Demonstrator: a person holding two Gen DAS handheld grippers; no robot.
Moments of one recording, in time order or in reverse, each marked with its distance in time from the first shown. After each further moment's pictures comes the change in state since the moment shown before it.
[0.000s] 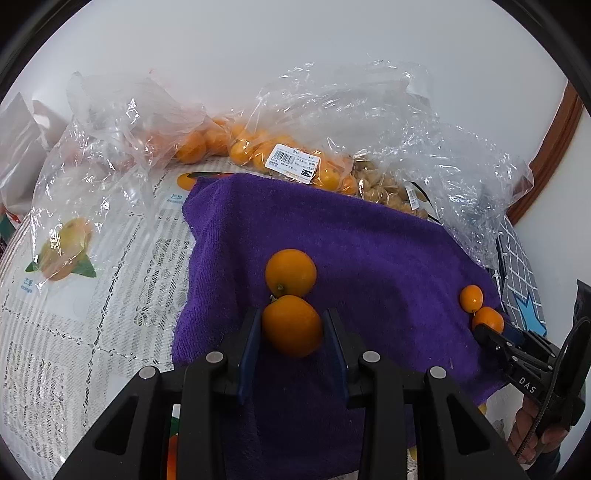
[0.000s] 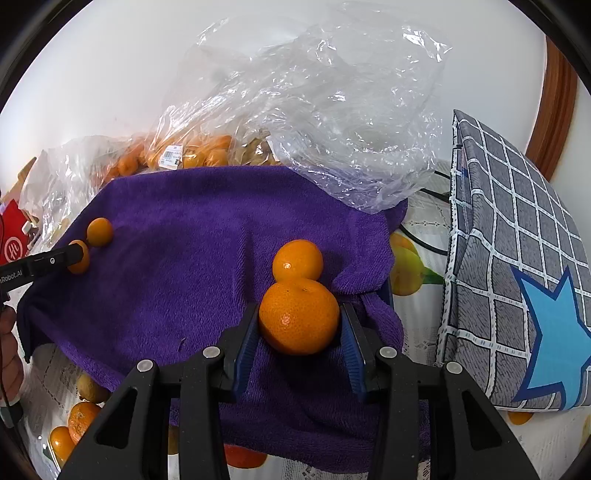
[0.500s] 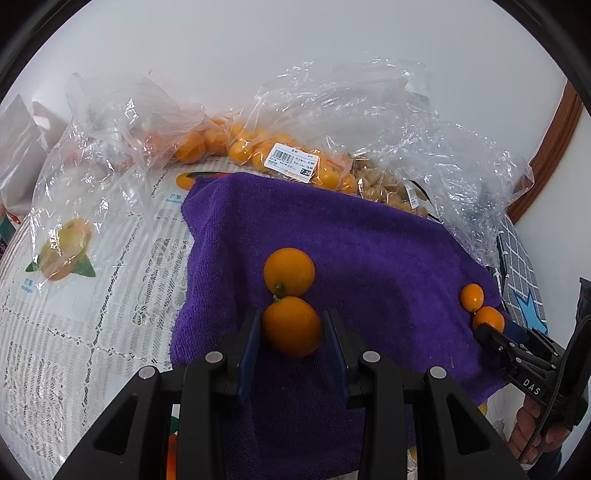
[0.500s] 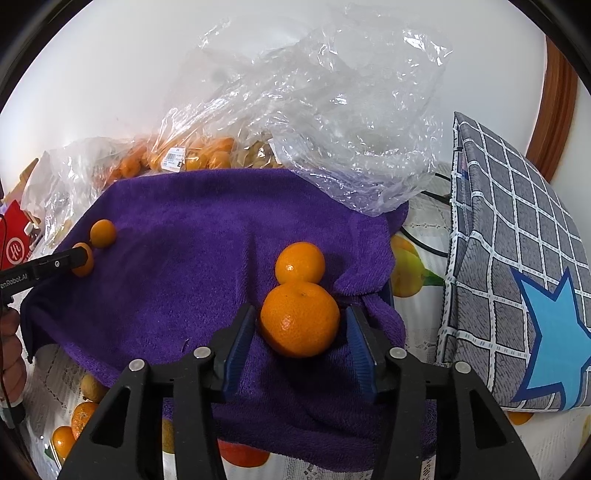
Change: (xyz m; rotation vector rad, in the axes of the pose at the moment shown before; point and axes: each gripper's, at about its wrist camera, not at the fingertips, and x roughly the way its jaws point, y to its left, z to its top) left arm 0.000 0.000 0.000 0.000 0.000 -0.006; right arm -0.004 0.002 -0.001 0.003 -0.012 0.004
